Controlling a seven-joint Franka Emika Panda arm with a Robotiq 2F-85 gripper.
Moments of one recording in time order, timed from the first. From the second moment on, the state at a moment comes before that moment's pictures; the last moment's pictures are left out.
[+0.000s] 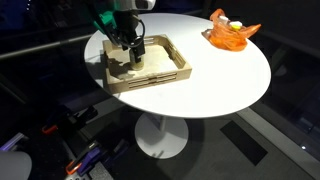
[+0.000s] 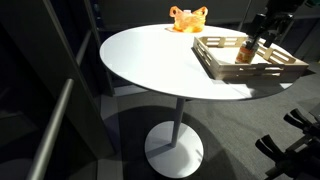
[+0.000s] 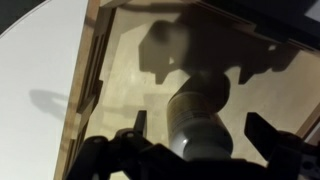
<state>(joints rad) 0.00 -0.03 0.00 -2.47 0.04 2.47 0.16</state>
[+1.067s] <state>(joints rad) -0.01 -0.04 -0.02 -2.26 0.00 2.12 0.13</state>
